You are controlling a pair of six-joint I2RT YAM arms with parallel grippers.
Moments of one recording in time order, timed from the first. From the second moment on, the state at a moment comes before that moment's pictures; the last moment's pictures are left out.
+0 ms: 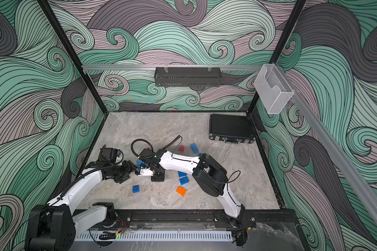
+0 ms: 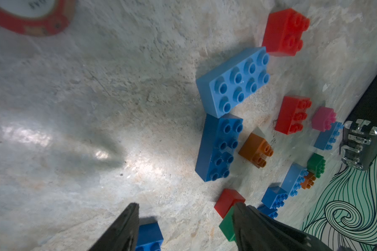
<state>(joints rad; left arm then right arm) -0.02 1.09 0.56 -0.67 0.37 -0.73 1.09 2.11 1.63 -0.88 -0.07 -0.57</state>
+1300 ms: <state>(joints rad) 0.01 1.04 0.54 -0.66 0.37 -0.75 1.12 2.13 1.65 -0.88 0.01 -0.54</state>
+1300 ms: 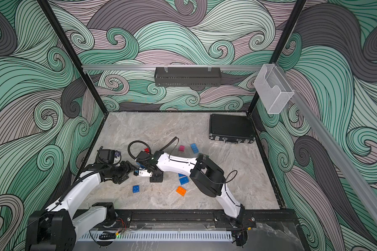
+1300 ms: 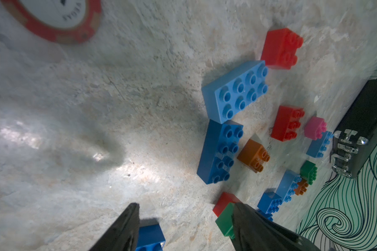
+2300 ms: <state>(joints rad) 0.03 1.03 0.53 -0.66 0.40 -0.76 1.05 2.09 1.66 -0.98 -0.09 -0.52</state>
